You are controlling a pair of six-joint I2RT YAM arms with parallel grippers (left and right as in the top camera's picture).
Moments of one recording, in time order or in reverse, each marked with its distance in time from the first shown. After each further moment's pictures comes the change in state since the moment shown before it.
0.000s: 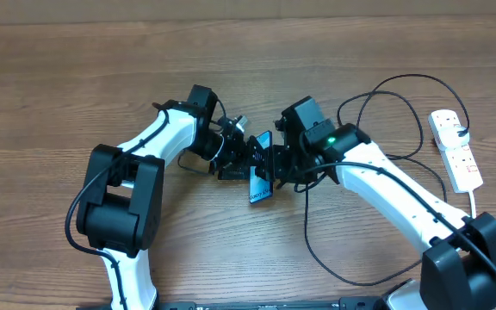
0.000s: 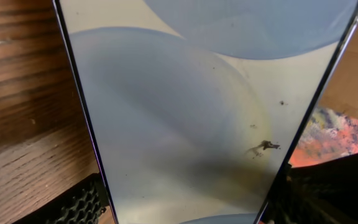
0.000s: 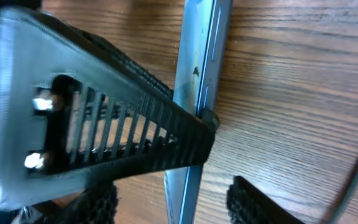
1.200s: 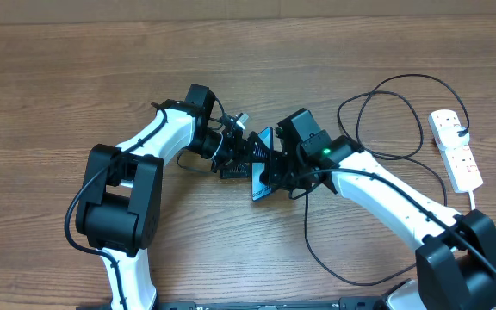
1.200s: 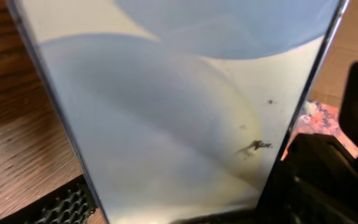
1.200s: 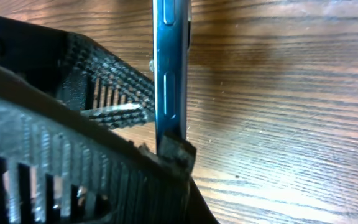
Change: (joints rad) left arm 0.008 0.002 0.000 0.007 0.106 0.037; right arm 0.009 0.001 -0.090 0.130 -0.040 0.117
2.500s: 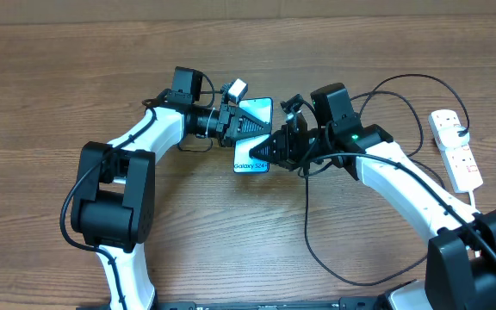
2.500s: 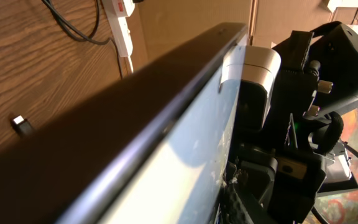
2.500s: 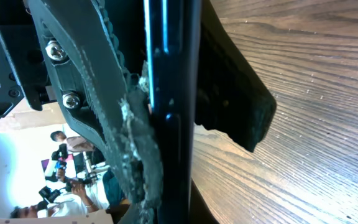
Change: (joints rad) left arm 0.059 0.013 -0.003 0.452 0.491 -0.142; right arm -0.159 -0.013 0.000 0.222 -0.465 -0.040
